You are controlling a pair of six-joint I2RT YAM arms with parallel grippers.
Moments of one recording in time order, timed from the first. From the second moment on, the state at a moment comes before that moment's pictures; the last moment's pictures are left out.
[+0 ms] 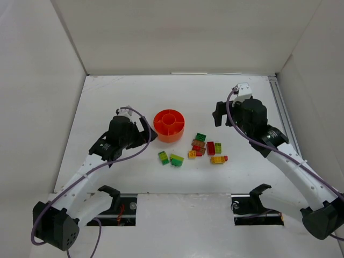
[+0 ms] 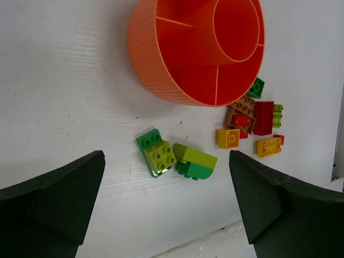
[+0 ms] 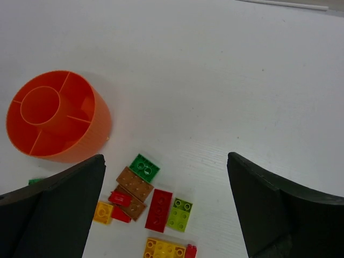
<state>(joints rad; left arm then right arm) -0.40 0.91 0.71 -0.44 0.09 -0.69 0.50 1.02 0.99 -0.32 0.19 0.15</state>
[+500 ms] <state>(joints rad) -0.46 1.00 0.78 -0.43 0.03 -0.68 0.55 1.35 1.00 -0.40 0.31 0.32</state>
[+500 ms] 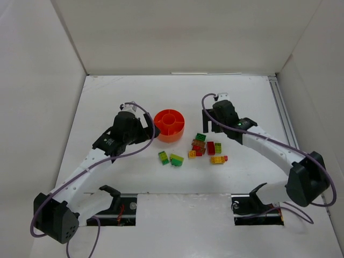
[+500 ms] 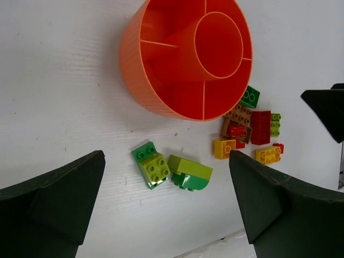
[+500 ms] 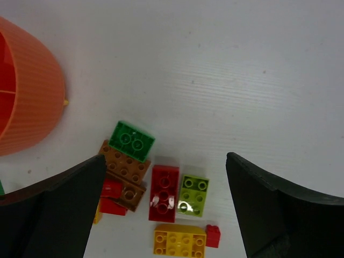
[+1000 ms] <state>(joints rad) -0.46 0.95 0.80 -0.47 -0.03 -0.68 0.67 1.63 1.05 -0.38 0.36 0.62</state>
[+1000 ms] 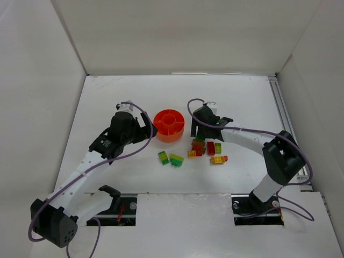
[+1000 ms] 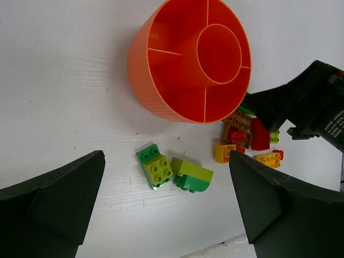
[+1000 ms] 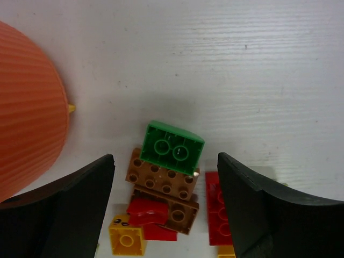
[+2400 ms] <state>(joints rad) -0.46 0.92 0.80 -0.50 -0.05 -0.69 0.69 1.77 1.14 -0.44 0.44 0.74</state>
